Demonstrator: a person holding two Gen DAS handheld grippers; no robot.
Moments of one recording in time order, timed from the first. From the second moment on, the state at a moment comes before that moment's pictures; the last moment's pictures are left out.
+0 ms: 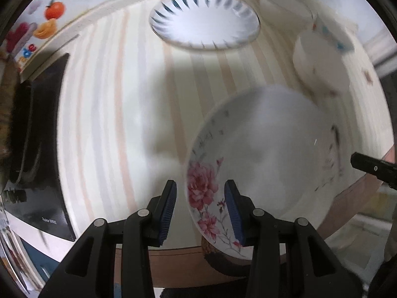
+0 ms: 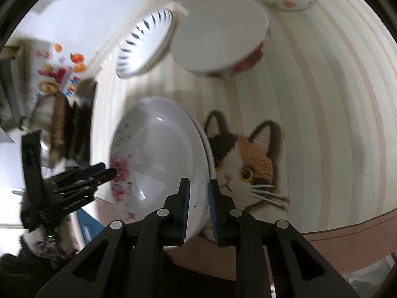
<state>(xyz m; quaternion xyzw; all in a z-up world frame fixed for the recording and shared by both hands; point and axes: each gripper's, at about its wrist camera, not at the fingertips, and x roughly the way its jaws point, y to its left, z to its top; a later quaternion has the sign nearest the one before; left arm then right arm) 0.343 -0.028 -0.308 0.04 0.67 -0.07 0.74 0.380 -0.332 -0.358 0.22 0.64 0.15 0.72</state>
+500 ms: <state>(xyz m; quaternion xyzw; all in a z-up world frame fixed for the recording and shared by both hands) 0.525 0.026 -0.306 -0.05 0.66 -0.03 0.75 0.583 -0.265 -0.320 0.17 0.62 0.13 0.76</state>
